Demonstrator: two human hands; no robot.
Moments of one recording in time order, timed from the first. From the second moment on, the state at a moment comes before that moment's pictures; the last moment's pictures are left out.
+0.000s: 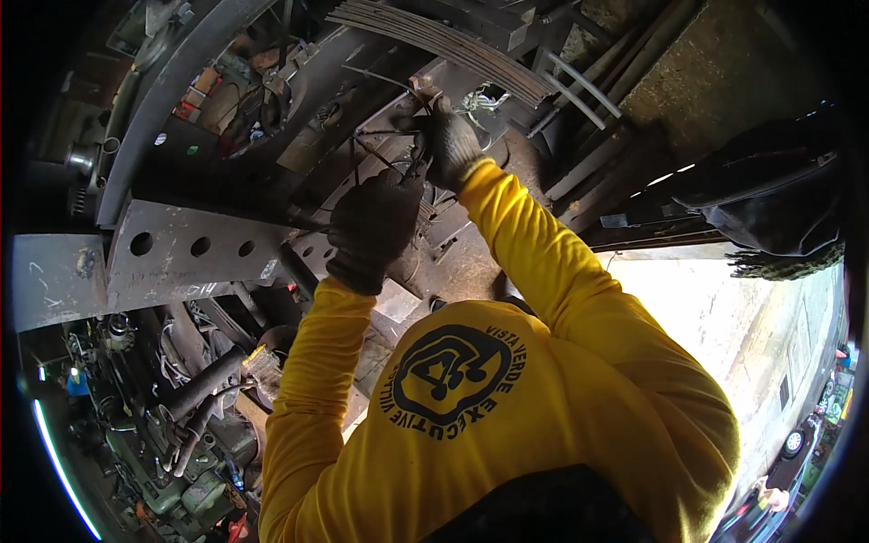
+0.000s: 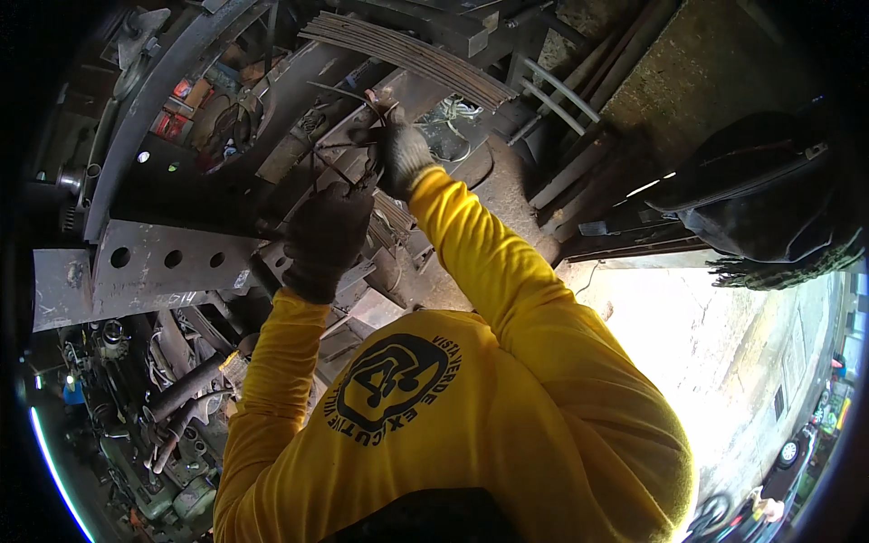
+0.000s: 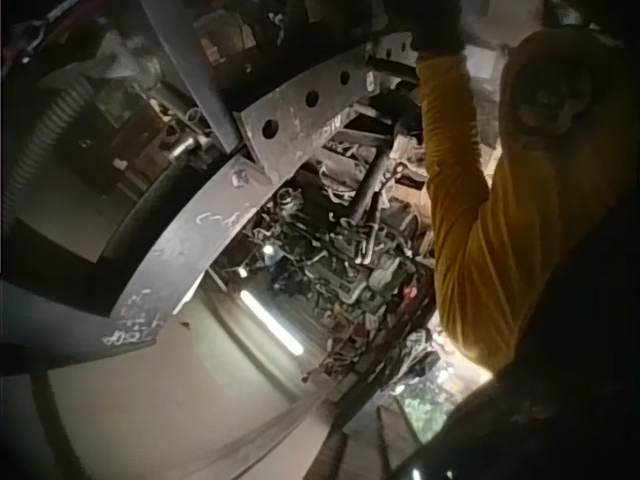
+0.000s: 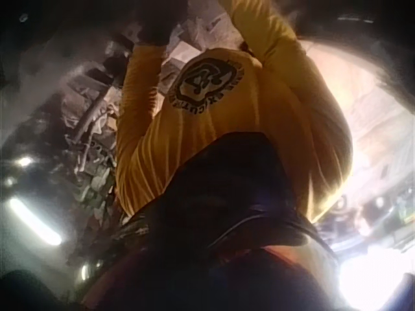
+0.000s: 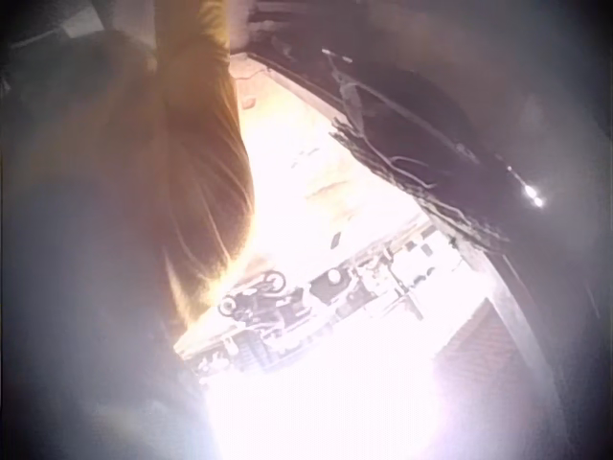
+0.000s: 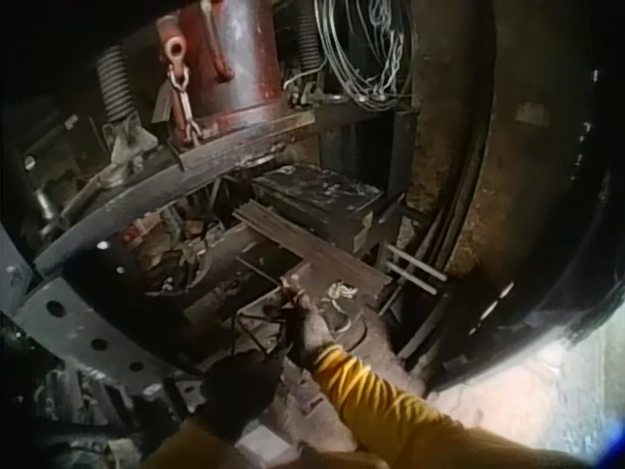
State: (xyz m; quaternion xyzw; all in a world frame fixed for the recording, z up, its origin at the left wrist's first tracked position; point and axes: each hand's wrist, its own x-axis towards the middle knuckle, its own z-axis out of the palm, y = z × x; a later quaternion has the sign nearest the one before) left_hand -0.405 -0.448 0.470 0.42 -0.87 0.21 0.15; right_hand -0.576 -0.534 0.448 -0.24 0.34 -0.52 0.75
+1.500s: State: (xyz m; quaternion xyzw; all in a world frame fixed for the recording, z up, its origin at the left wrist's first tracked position) left_hand -0.395 -0.449 0.503 0.36 -0.91 0.13 0.14; right_hand -0.603 -0.494 0.411 -0.16 0.24 -0.49 0.82
